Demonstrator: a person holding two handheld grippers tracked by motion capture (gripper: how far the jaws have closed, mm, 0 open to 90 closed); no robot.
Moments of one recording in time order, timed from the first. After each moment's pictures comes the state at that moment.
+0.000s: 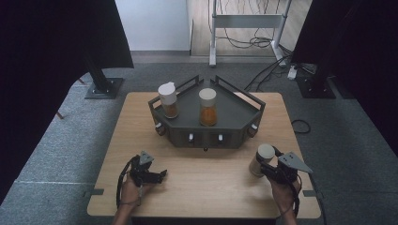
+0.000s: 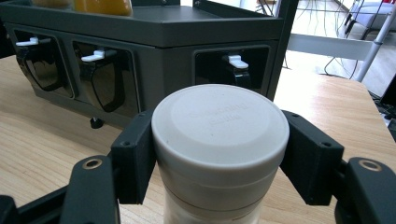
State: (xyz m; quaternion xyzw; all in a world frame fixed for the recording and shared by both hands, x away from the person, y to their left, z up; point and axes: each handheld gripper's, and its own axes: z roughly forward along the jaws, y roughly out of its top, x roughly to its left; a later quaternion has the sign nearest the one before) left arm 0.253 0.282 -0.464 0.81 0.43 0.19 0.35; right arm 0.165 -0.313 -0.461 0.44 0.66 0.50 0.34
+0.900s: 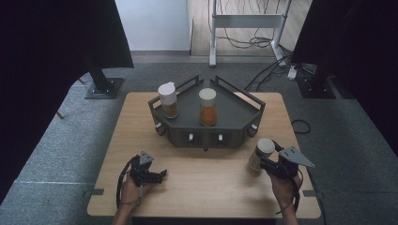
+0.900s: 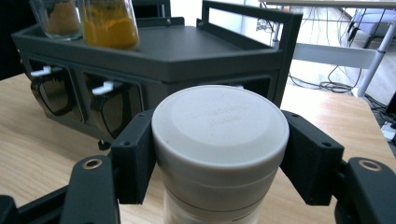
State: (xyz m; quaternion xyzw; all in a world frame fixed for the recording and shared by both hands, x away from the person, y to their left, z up) left arm 0.253 0.282 -0.464 0.81 0.43 0.19 0.35; right arm 0.171 -0.312 -0.441 0.43 0.66 0.52 0.34
